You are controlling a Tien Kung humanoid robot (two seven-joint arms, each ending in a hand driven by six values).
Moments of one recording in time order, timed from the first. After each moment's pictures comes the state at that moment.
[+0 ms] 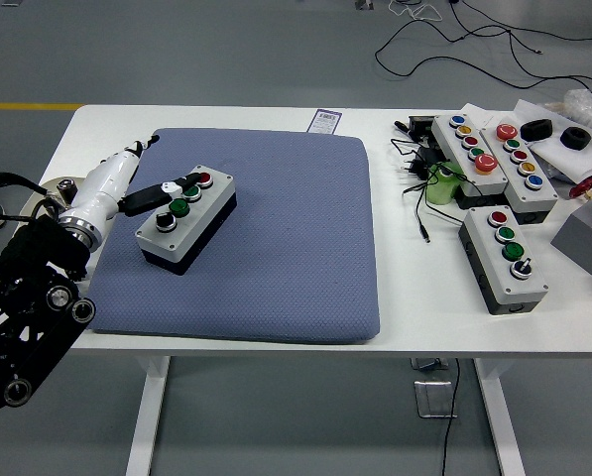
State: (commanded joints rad) left arm -0.46 0.27 -1.08 -1.32 1.92 0.10 0.39; right arm 0.11 -0.03 1.47 0.18 -1.90 -0.19 -0.23
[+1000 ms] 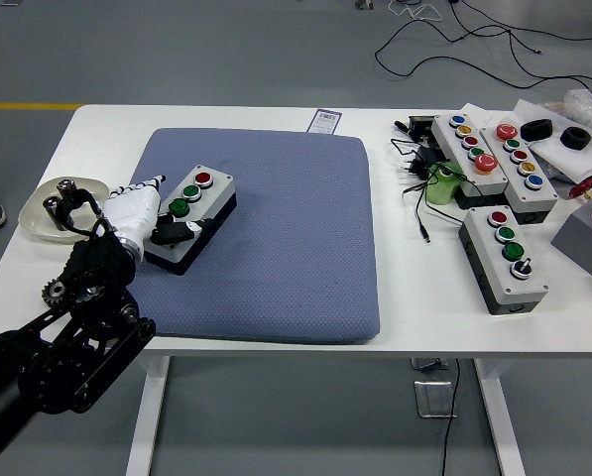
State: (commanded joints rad) left arm -0.52 0.15 -0.98 -1.18 2.16 0.07 0.65; right arm 0.10 -0.03 1.49 0.18 -1.92 -0.19 -0.23
